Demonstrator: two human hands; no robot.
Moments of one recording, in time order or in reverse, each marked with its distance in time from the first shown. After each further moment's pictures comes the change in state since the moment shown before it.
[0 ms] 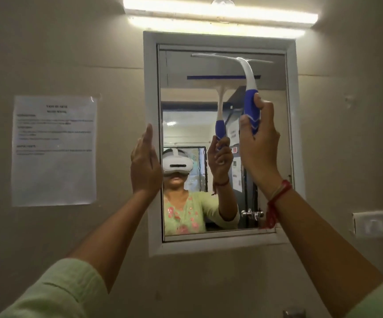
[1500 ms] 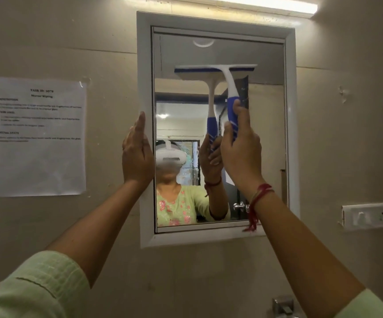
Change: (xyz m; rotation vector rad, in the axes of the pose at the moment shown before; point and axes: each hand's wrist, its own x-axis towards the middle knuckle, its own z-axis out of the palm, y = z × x) left_hand 0.001 0.001 0.000 -0.012 0.006 0.023; right_hand -0.026 0.014 0.015 -0.197 -0.088 -0.020
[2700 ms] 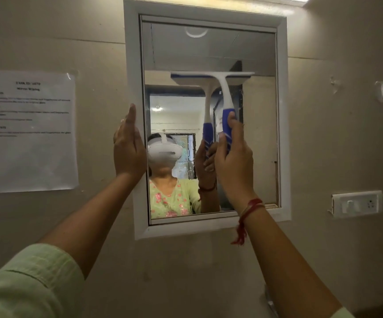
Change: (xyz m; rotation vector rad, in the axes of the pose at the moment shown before) left_hand 0.000 0.000 0.000 0.013 0.008 -0.002; right_hand -0.038 0.013 -0.004 0.025 -0.065 0.120
